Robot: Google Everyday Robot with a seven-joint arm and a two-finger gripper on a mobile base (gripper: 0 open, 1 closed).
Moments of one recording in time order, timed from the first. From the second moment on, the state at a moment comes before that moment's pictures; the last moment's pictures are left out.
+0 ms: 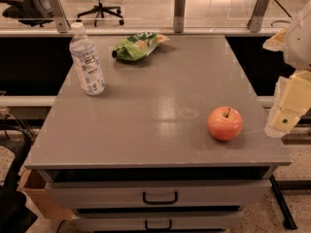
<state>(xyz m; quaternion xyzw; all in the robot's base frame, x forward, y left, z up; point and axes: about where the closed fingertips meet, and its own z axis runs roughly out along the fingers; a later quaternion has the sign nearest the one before) 0.438 -0.214 0.986 -0.60 0.78 -0.05 0.17</state>
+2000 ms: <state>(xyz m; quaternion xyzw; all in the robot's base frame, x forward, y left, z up) 0.492 -0.231 0.882 -0.42 0.71 0.16 0.54</state>
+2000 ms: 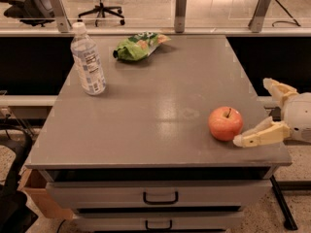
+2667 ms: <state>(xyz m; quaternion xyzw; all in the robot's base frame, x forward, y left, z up) 0.490 -0.213 0.888 -0.41 0.70 0.19 0.55</state>
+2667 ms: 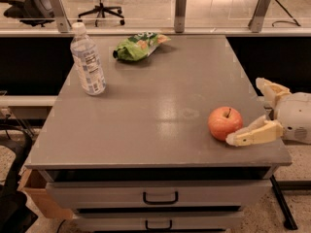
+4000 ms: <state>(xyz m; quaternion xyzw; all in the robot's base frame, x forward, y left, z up) 0.474 -0.163 0.847 -0.39 0.67 0.26 0.58</state>
